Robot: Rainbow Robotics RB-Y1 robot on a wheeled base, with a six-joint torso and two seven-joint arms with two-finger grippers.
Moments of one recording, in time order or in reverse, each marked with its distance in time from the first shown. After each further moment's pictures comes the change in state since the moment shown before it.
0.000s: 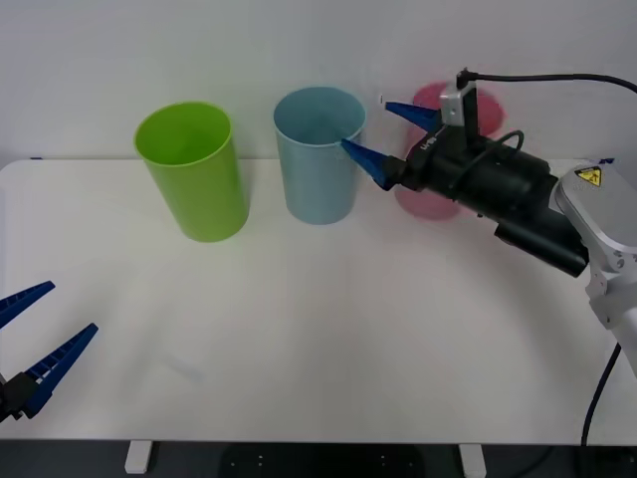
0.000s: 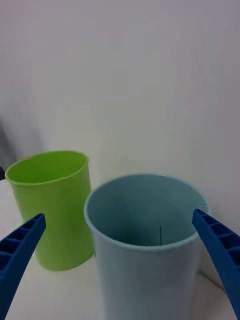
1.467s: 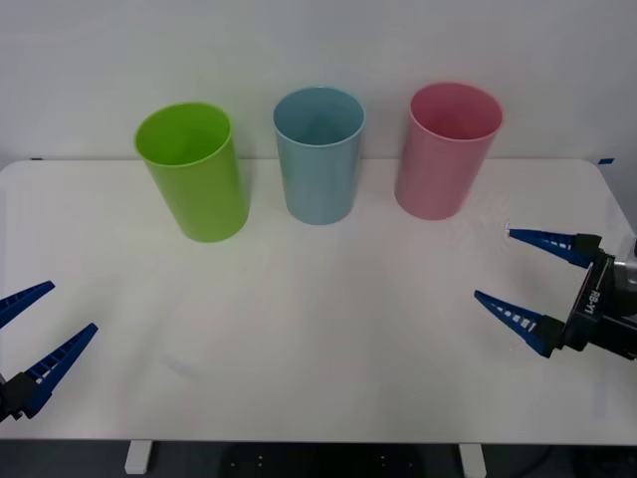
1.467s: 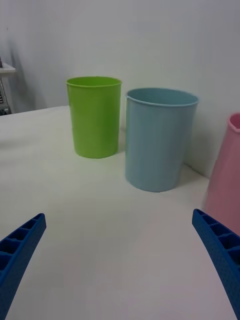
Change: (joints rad) right arm 0.662 -0.076 -0.456 -0.375 -0.007 -0.466 0.144; left arm 0.000 0.000 0.000 0.000 0.000 0.000 0.000
